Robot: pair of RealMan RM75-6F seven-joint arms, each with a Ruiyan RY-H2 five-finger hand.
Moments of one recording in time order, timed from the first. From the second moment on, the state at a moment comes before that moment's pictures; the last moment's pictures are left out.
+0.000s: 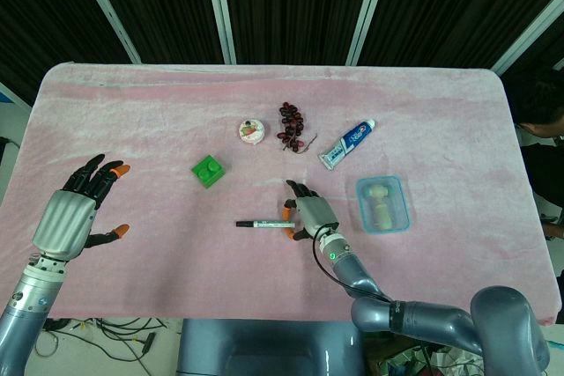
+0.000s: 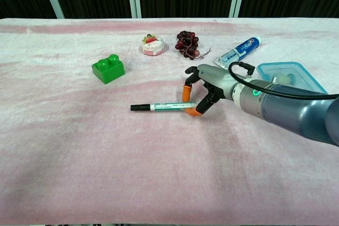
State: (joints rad) left arm -0.33 -1.11 -0.11 -1.83 1.54 1.40 0.17; right arm 0.87 -1.78 0.24 -1.38 -0.75 0.82 -0.29
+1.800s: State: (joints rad) left arm -0.71 -1.49 -0.23 -1.69 1.33 1.02 0.21; right arm 0.85 -1.33 0.31 -1.81 -0.74 0.75 -0.03
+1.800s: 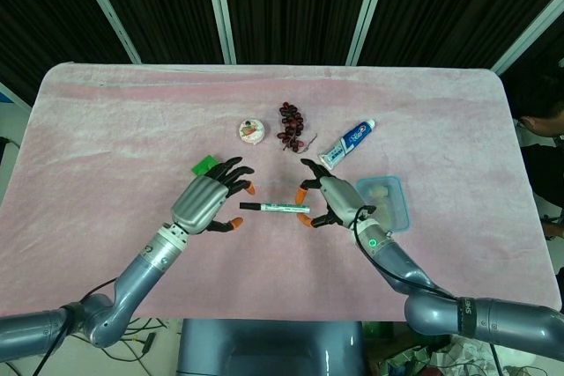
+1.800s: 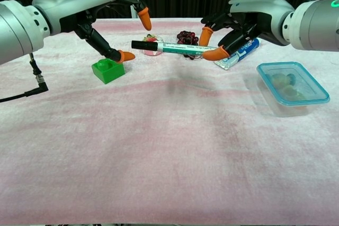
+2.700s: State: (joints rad) left arm -0.74 -1.55 -0.20 -1.63 1.33 1.05 0.22; right arm 0.87 -1.31 0.27 -1.82 -0.75 0.75 0.01
